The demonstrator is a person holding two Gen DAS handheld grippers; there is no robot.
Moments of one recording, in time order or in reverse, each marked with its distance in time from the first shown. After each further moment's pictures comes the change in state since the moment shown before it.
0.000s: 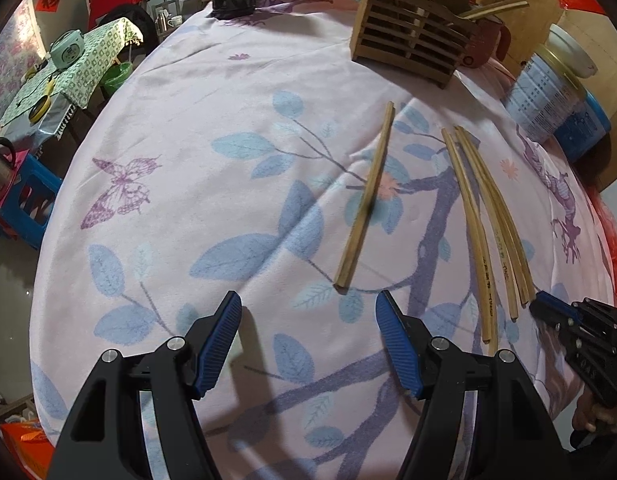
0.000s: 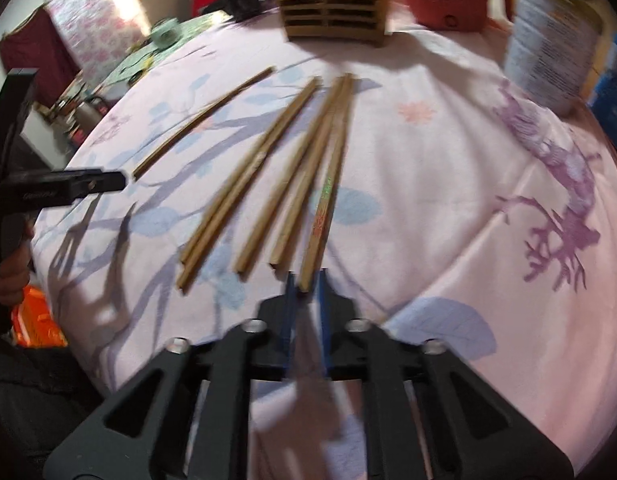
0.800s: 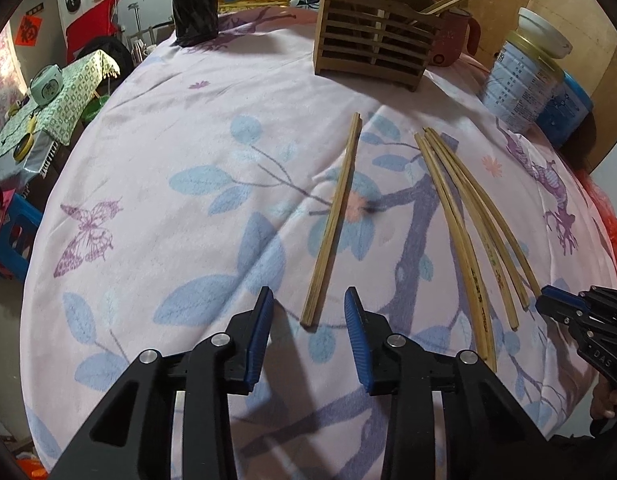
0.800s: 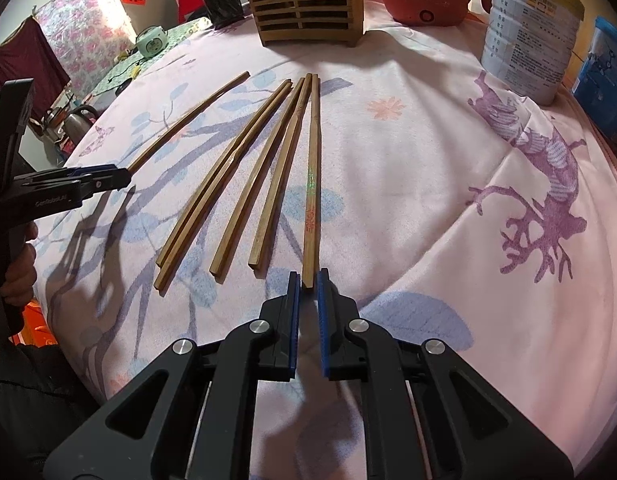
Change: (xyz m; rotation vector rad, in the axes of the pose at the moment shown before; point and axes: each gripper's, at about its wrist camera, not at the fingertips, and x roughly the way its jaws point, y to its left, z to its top) left arm 0.013 -0.021 0.008 0.103 -0.081 -0.017; right arm 0.000 -0.007 -0.001 -0.004 0.003 0.003
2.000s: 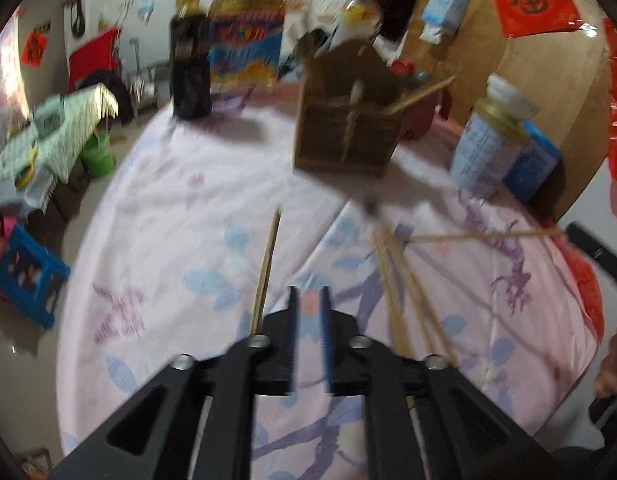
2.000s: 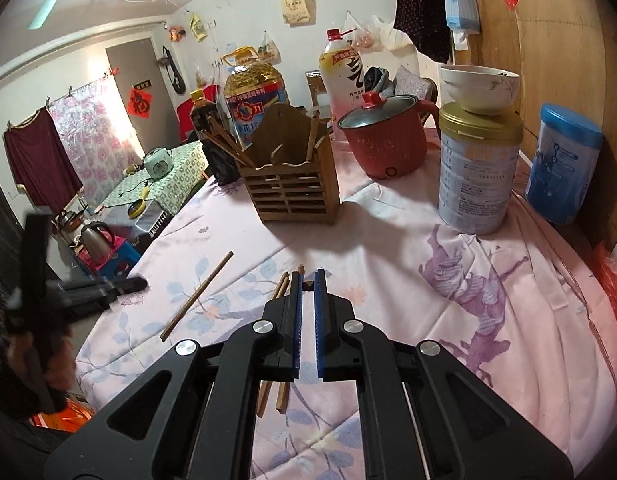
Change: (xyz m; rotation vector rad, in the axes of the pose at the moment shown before) left arm -0.062 -0.007 0.039 -0.032 -0.124 -0.047; right arm -0.119 -0.022 0.065 0.109 -0.417 0.025
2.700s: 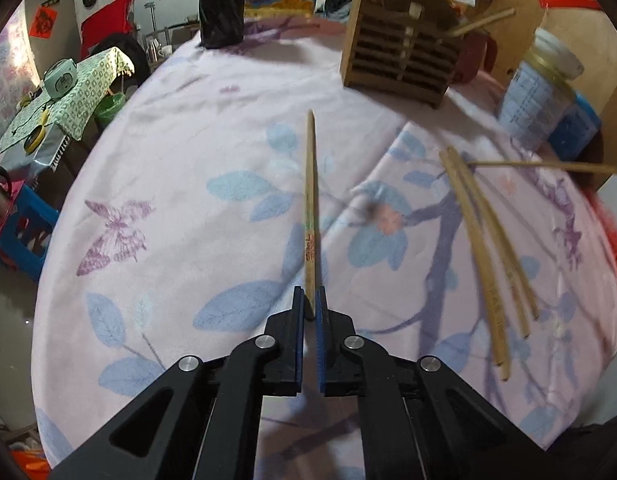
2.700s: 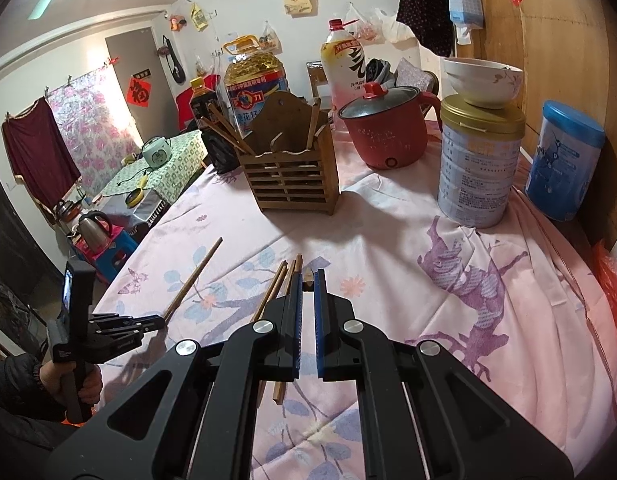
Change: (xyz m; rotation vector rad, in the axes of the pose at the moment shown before) left arm 0.042 0.032 -0.040 -0.012 0.087 0.059; right arm 0.000 0.002 -0.001 -0.016 0.024 -0.008
